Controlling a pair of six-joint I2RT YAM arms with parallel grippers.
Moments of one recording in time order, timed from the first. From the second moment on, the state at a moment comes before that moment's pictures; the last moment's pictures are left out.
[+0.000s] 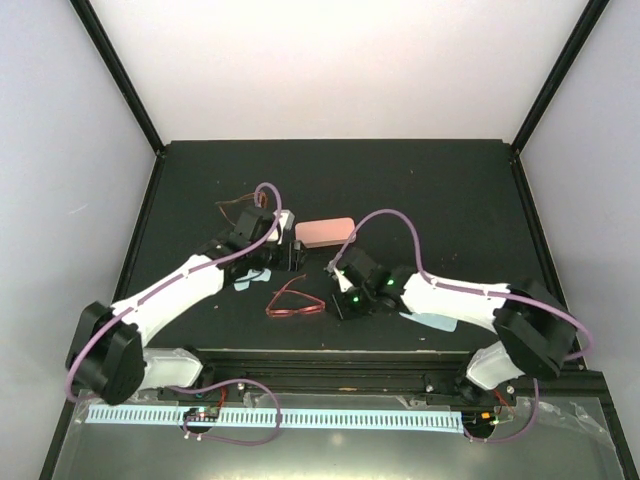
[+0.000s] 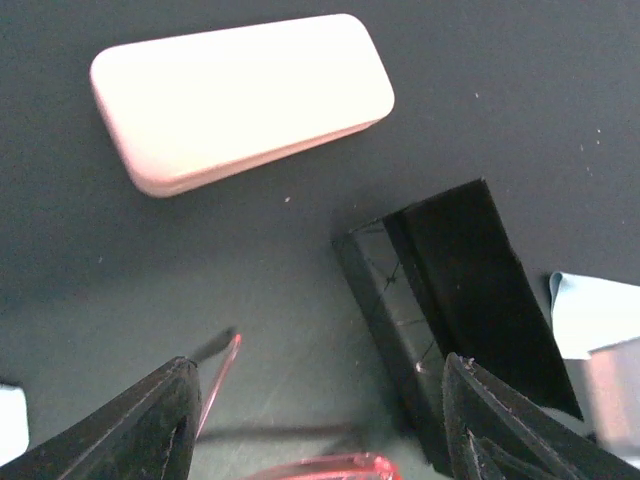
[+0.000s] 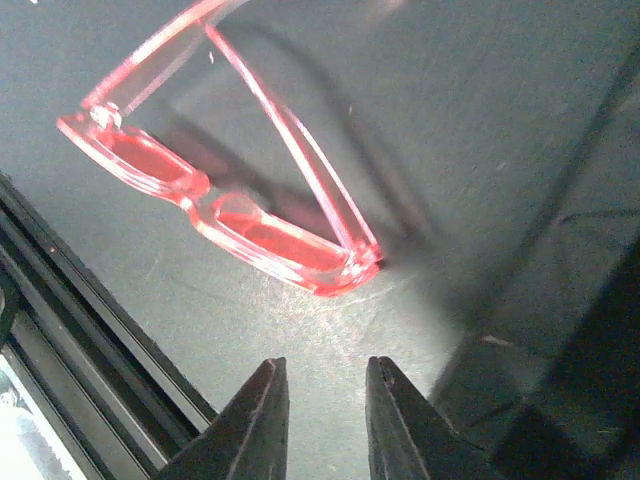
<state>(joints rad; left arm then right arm) -0.54 1.31 0.86 -0.37 0.22 -0.47 0.94 1.44 0.81 -0.33 -0.22 0.49</state>
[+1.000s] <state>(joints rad) -0.54 1.21 0.73 -0.37 0.23 -0.49 0.85 1.76 0.98 -0.48 0.33 0.76</state>
